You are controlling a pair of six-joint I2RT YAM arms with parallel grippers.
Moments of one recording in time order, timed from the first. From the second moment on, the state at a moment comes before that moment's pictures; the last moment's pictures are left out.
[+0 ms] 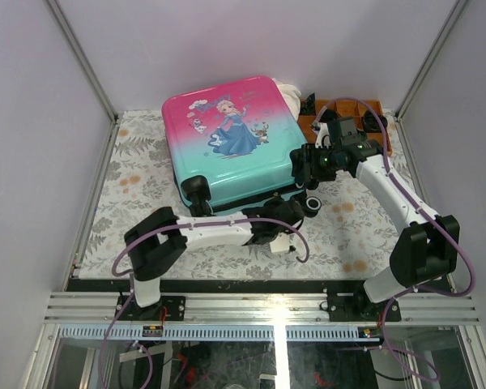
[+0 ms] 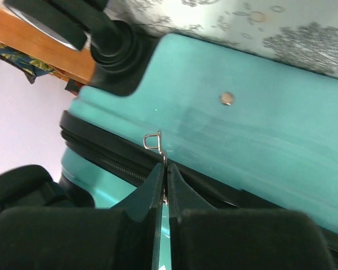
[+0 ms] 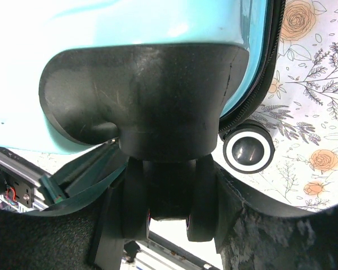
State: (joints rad) left arm -1.10 1.82 1.19 -0.28 -0.45 1.98; right arm 0.29 1.54 1.34 -0.76 -0.33 0.23
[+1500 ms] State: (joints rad) left arm -0.65 1.25 1.43 -0.73 0.08 0.52; right arm 0.33 1.00 0.71 -0.34 -0.43 0.06
